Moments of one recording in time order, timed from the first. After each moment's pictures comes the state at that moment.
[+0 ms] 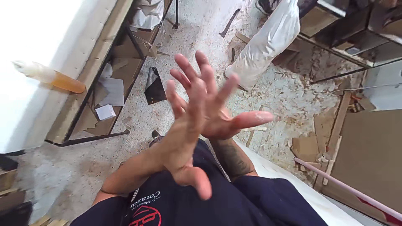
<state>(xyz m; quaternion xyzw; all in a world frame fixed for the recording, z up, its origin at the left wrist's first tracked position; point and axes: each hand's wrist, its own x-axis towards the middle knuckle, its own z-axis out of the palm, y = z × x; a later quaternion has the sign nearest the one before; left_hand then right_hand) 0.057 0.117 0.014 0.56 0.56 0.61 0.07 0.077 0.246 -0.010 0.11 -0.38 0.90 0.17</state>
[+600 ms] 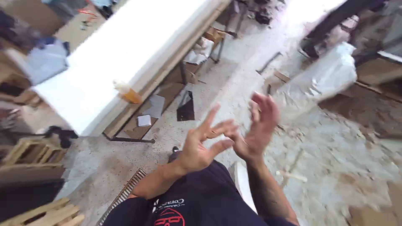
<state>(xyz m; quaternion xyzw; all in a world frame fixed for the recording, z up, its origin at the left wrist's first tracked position) 0.024 0.090 0.010 0.34 0.54 0.76 0.12 0.058 0.267 -0.037 0.08 -0.77 0.50 0.40</state>
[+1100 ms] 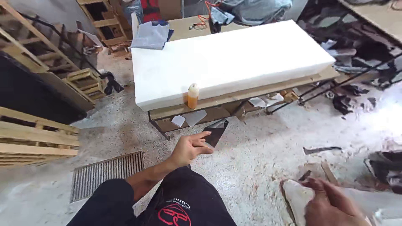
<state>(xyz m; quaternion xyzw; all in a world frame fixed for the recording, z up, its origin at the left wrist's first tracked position) -0.053 -0.124 -0.028 0.03 0.67 0.74 0.04 -0.031 0.281 -0.042 0.02 -0.83 0.49 0.27</state>
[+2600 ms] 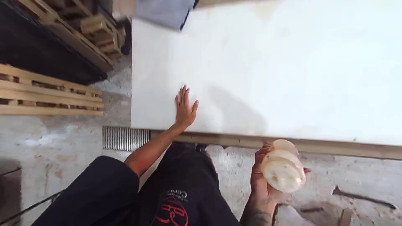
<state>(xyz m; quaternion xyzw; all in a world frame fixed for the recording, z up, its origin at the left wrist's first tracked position) -0.510 -0.334 -0.254 -0.25 0.93 0.24 -0.12 -0.518 0.010 -0.130 -0.17 -0.10 0.96 -0.19</state>
